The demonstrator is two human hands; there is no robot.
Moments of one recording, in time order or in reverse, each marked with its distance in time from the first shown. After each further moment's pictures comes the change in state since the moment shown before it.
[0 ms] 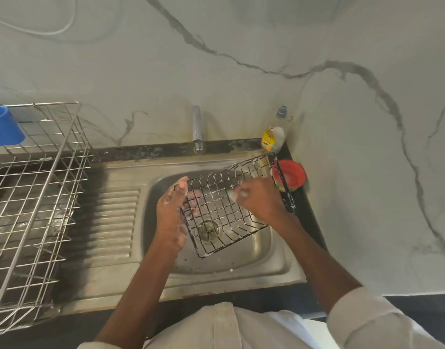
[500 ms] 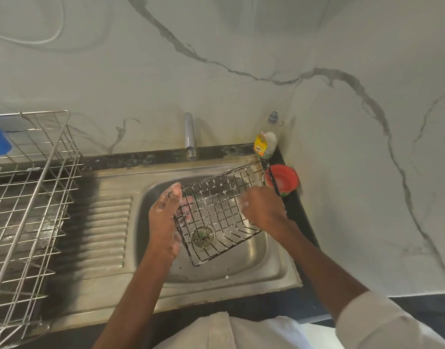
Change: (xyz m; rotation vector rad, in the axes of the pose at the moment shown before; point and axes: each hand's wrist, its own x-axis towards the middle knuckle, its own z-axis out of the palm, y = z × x) left_hand 0.002 0.001 0.001 0.027 -0.013 0.031; right_hand -0.007 0.001 -0.009 -0.268 -0.055 0.128
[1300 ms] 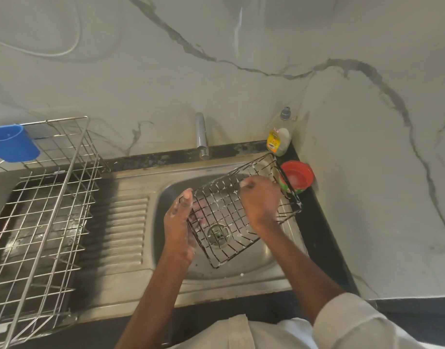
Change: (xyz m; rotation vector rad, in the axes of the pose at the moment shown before) left_hand -0.013 -0.004 0.000 -0.027 0.025 -0.058; right_hand 0.000 -0.051 0.009 0.533 0.333 0.272
